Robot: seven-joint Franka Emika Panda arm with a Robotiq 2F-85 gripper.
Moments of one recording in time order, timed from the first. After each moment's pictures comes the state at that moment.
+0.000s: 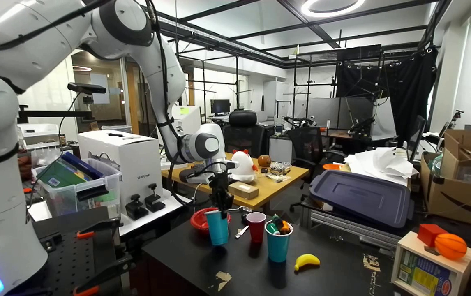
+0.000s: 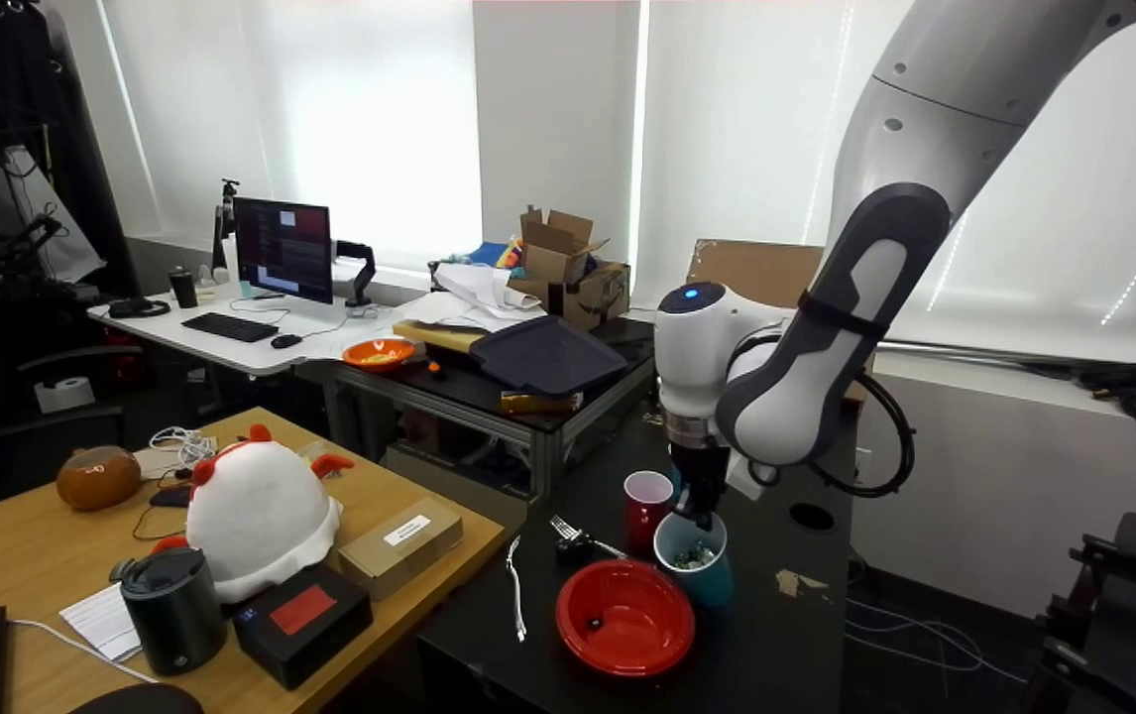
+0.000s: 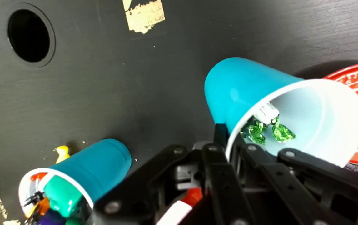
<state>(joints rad) 0.44 0.76 -0.26 -2.04 -0.22 2.74 0.31</state>
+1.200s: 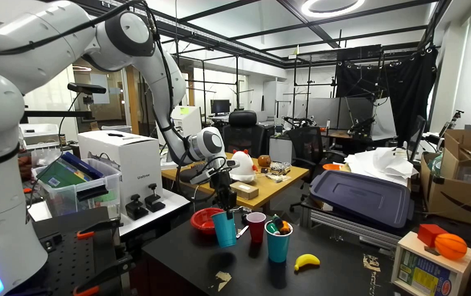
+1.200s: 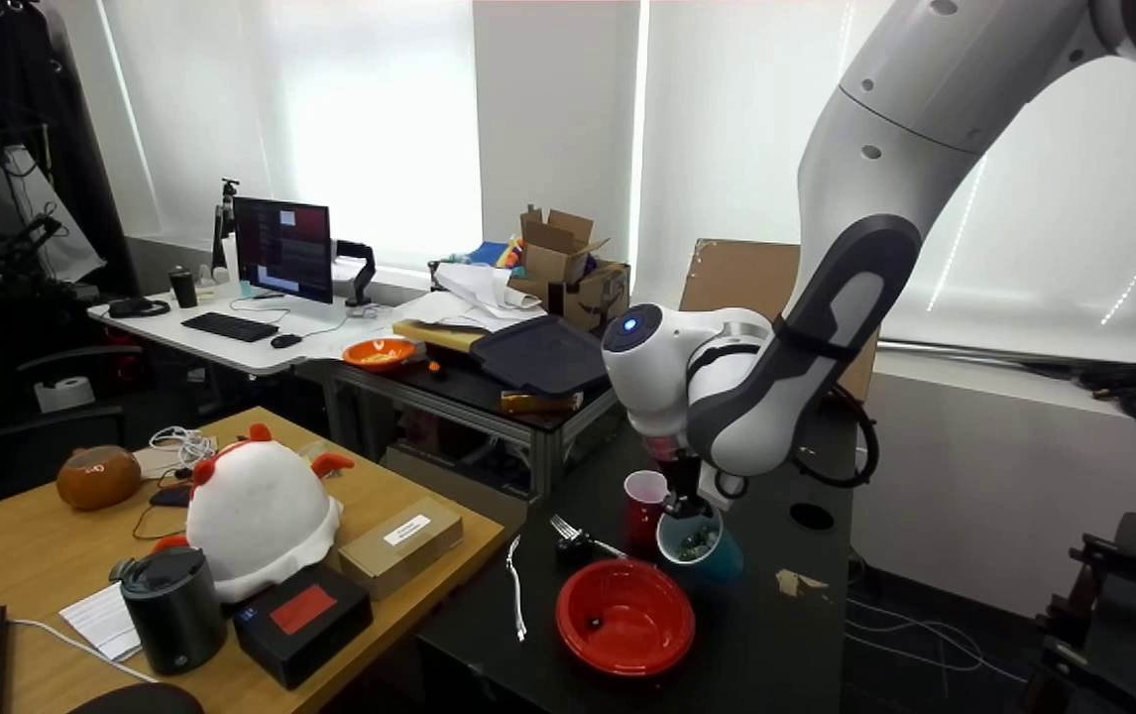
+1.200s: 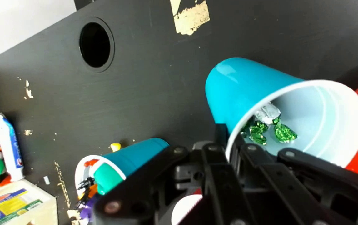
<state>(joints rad) 0.52 0.85 -0.31 -1.87 -0.42 2.48 0.56</state>
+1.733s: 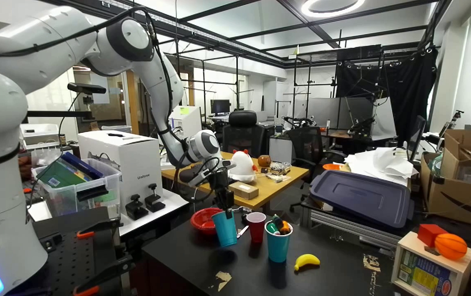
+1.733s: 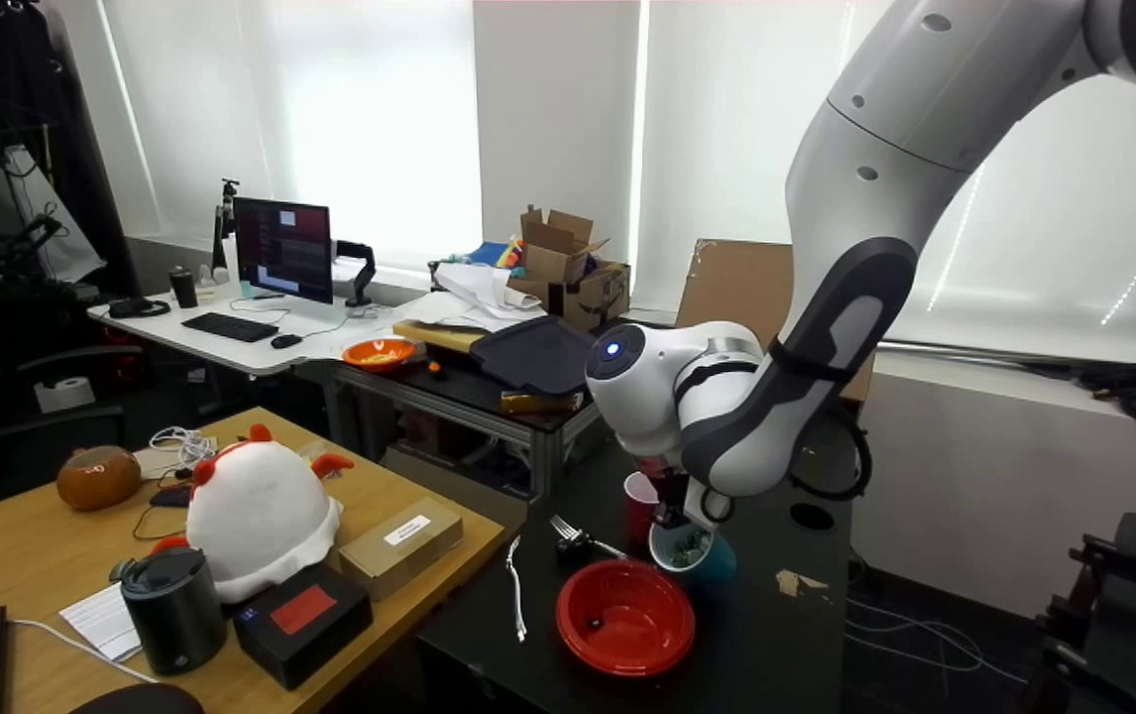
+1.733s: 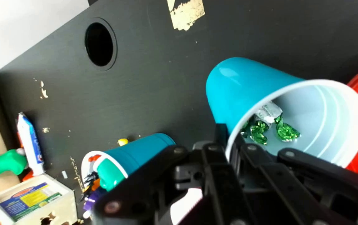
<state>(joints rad) 0.56 0.89 -0.31 -1.83 -0.48 2.44 0.71</state>
